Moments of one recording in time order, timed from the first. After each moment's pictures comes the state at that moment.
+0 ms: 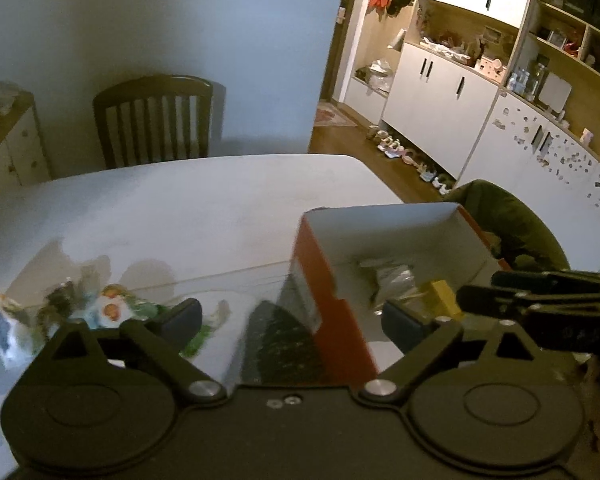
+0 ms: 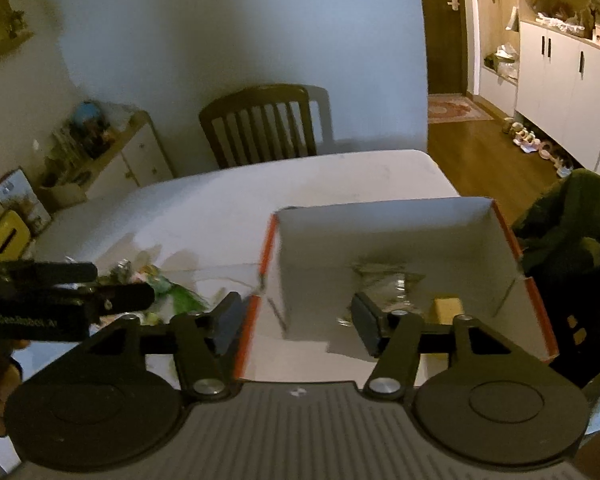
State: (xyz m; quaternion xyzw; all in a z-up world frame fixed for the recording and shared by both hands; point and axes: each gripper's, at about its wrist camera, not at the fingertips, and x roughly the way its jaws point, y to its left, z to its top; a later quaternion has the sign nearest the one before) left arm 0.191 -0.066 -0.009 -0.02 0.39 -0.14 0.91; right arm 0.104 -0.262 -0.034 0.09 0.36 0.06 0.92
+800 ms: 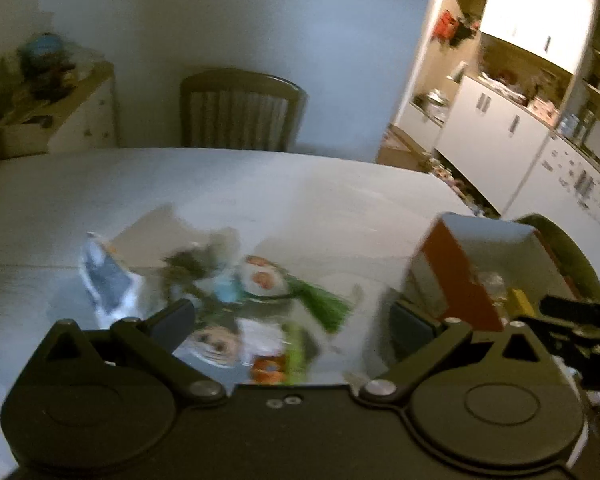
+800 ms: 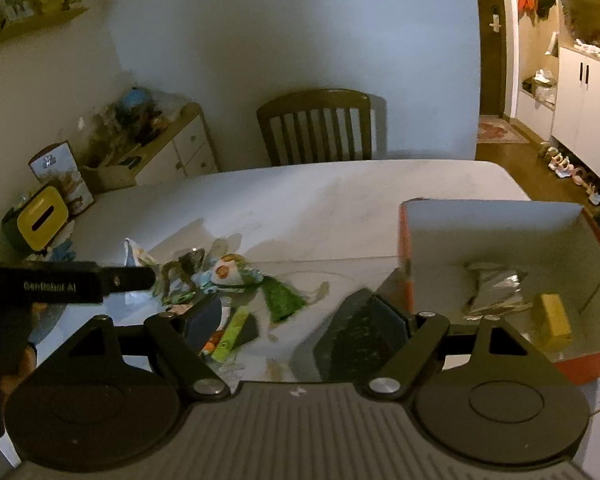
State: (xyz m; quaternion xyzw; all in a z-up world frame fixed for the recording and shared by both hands) left arm 0.174 0.089 -0.033 -0.07 0.37 -0.07 0.92; right arm 0.091 -0.128 -0.051 0.06 0.35 0.10 0.93
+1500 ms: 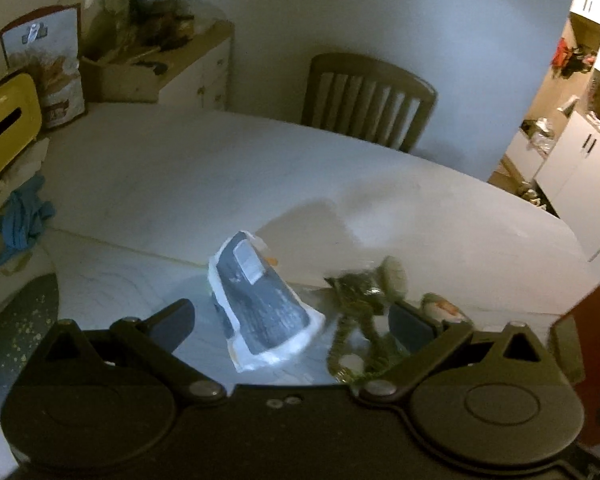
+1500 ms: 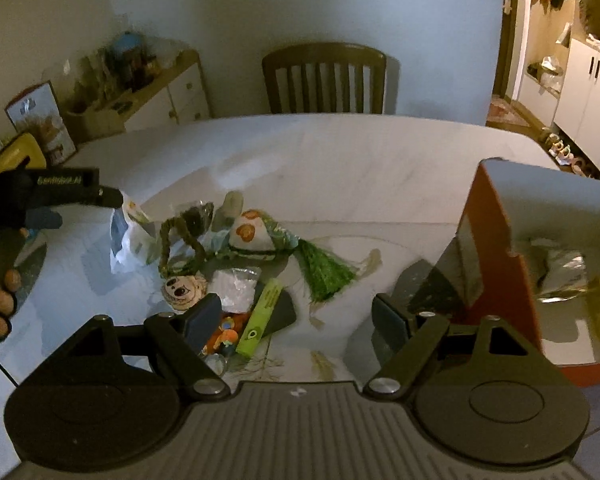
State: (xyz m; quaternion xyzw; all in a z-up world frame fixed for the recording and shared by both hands) left arm 0.248 0.201 -0.082 -0.11 0.41 0.07 0.90; right arm 0.141 -0.044 -0.114 0.01 0.41 0.08 0.91
